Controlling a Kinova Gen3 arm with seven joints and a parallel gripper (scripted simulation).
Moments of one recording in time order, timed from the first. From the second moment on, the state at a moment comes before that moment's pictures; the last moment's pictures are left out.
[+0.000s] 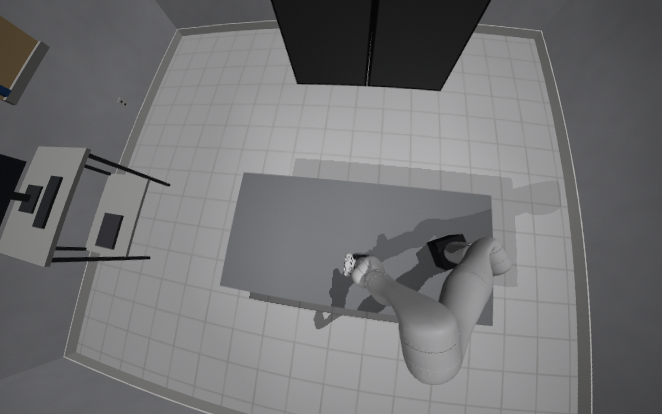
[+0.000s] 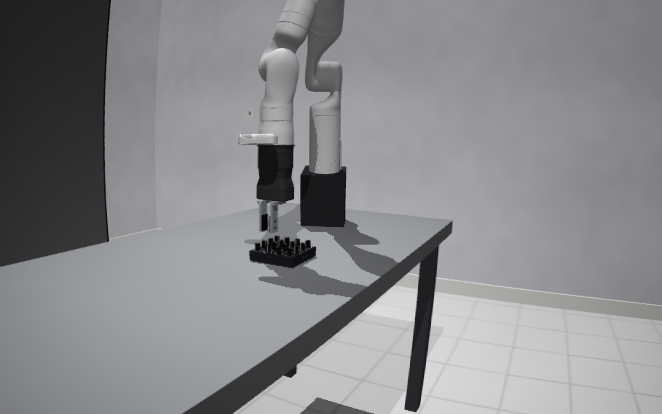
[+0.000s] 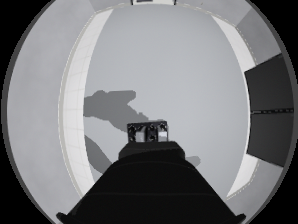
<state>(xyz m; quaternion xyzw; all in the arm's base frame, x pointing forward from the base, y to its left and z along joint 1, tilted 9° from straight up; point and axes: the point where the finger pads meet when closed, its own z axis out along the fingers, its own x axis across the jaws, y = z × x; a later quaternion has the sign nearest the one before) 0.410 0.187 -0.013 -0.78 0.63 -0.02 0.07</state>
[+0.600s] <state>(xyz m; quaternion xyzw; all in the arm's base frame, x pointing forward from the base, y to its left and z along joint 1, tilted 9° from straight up) 0.409 0.188 -0.013 -0.78 0.62 -0.02 0.07</state>
